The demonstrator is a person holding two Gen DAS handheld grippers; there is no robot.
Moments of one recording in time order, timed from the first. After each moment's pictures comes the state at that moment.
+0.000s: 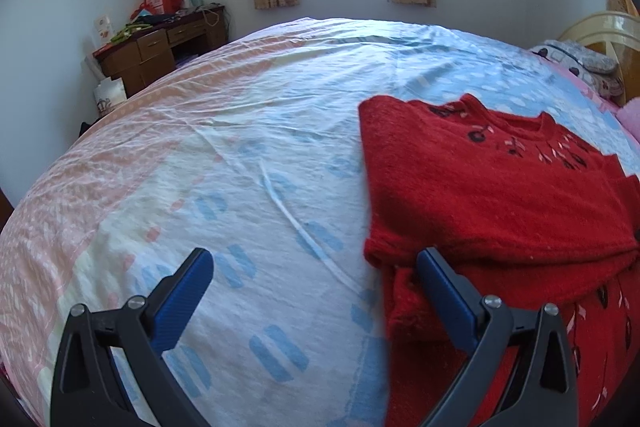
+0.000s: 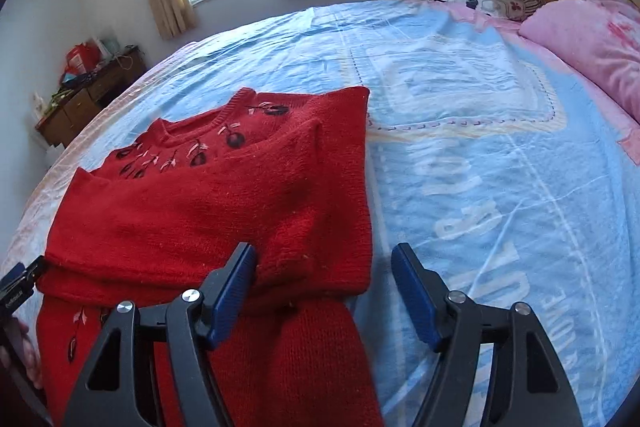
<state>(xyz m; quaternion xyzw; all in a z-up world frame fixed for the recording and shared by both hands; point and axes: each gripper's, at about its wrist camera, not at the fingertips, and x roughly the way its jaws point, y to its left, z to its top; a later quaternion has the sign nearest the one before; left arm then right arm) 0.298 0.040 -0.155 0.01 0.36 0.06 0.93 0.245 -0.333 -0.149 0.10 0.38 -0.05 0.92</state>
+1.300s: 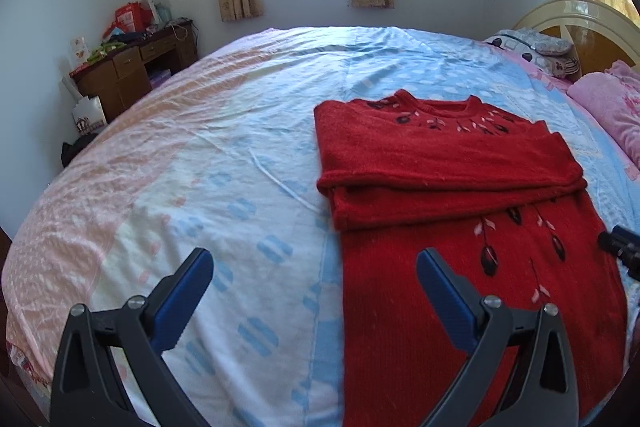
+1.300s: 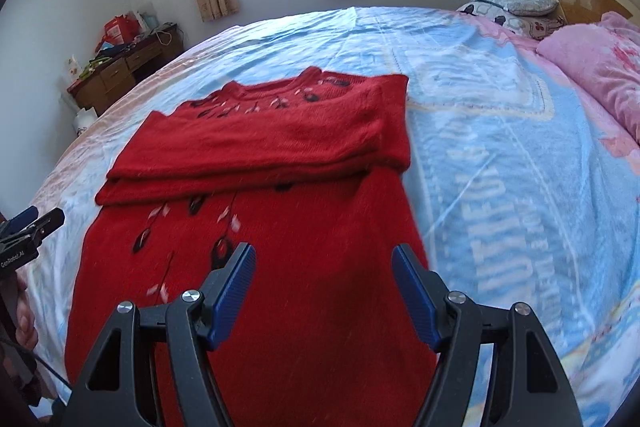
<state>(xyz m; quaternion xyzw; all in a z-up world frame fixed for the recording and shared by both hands) 0.213 0.034 -0.114 0.03 0.36 -0.01 0.93 0.145 -0.284 -0.125 0.07 0.39 0.00 0.92</state>
